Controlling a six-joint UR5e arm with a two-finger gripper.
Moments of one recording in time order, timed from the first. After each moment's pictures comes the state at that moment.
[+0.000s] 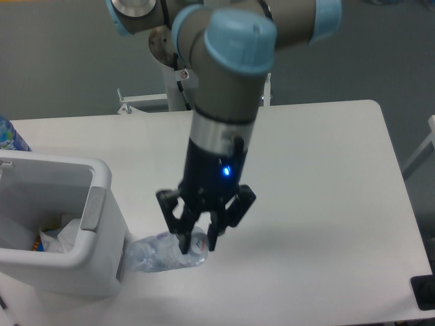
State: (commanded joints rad) arm 2.35 -1.88 -1.15 -1.08 1.16 -0.04
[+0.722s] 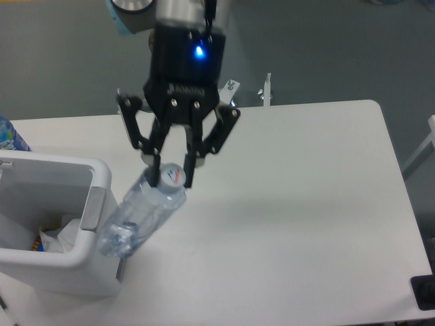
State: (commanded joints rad) arm 2.35 -1.75 -1.15 -1.04 1.09 -0.11
